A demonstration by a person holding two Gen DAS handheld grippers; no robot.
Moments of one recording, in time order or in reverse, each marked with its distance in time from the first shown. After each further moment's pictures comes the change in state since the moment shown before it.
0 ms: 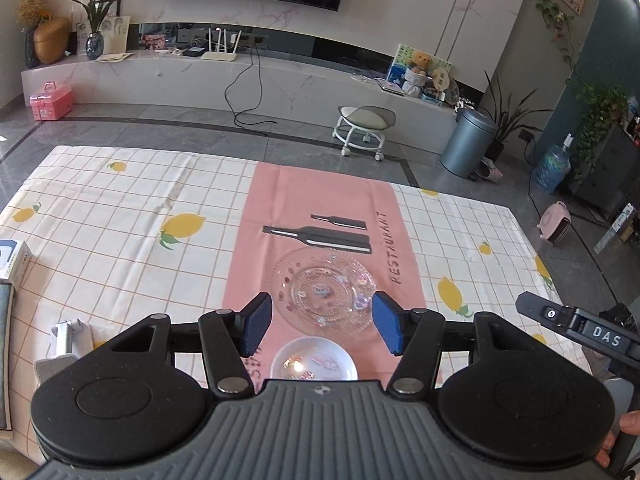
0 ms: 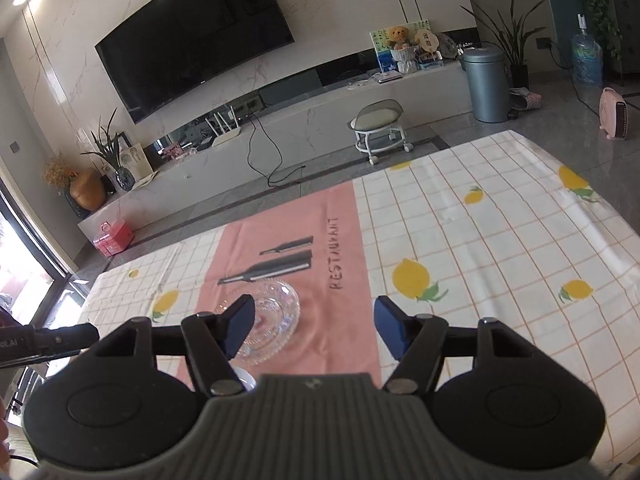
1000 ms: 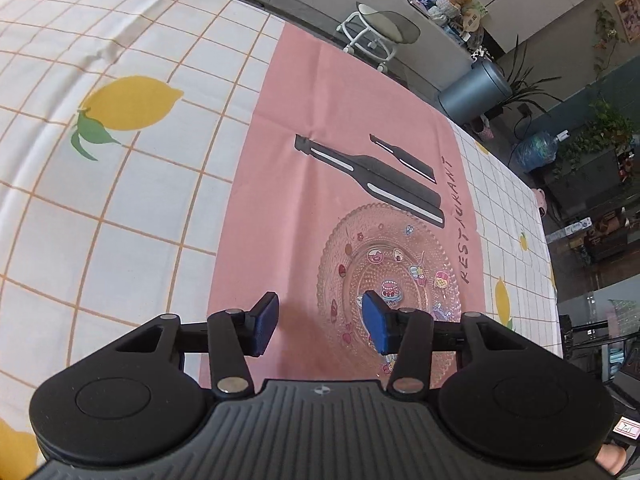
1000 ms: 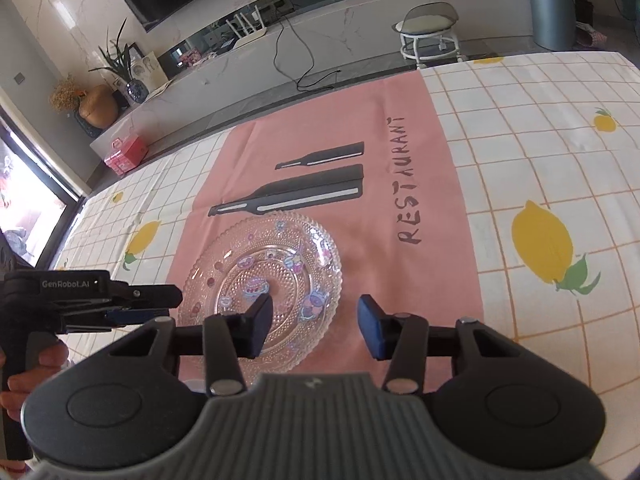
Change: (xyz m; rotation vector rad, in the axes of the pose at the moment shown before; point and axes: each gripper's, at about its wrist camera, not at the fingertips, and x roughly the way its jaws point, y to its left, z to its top) left arm 0.213 0.112 0.003 -0.238 0.345 -0.260; right arm 0.199 0.014 -0.021 -0.062 0.305 0.093
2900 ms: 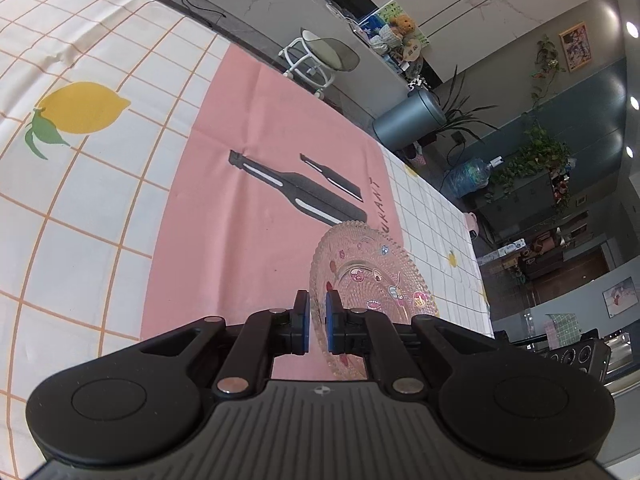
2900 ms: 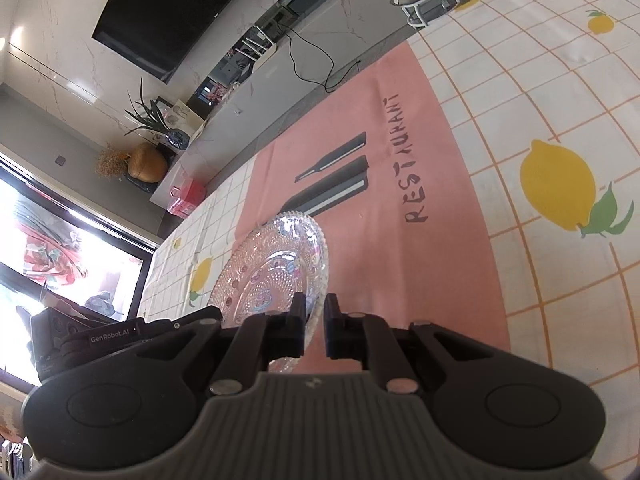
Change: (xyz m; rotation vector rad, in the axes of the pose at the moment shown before) left arm -0.013 -0.009 -0.008 0.001 -0.094 -0.220; right arm -0.011 -0.056 -0.004 0.274 -0.022 0.265
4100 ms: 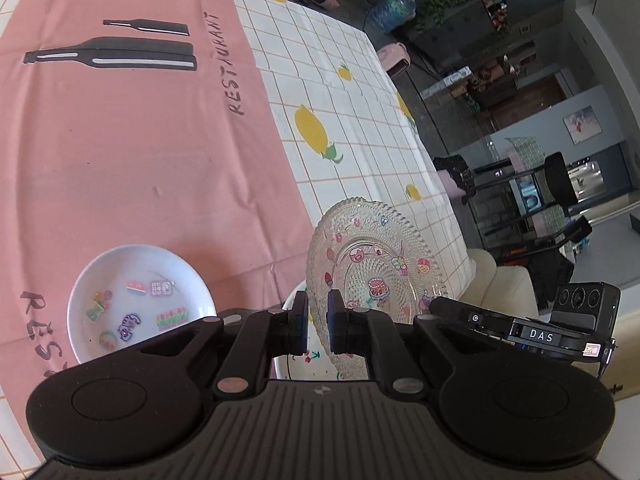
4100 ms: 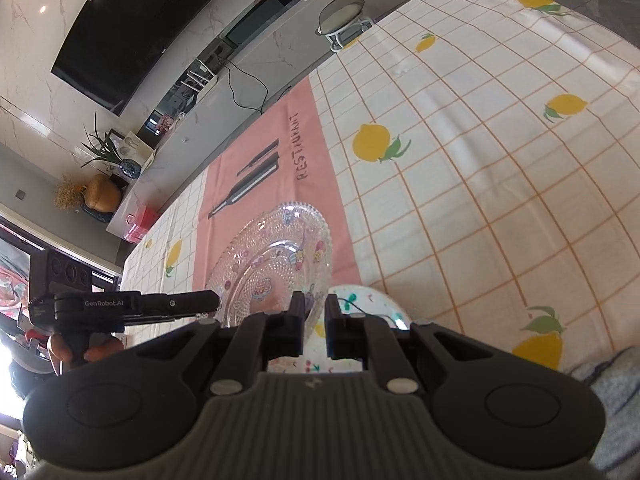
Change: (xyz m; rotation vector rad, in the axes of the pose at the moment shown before) left arm 0.046 -0.104 -0.063 0.288 0.465 -0.105; right arm -0.175 -0.016 -0.092 0.091 -0.063 -0.178
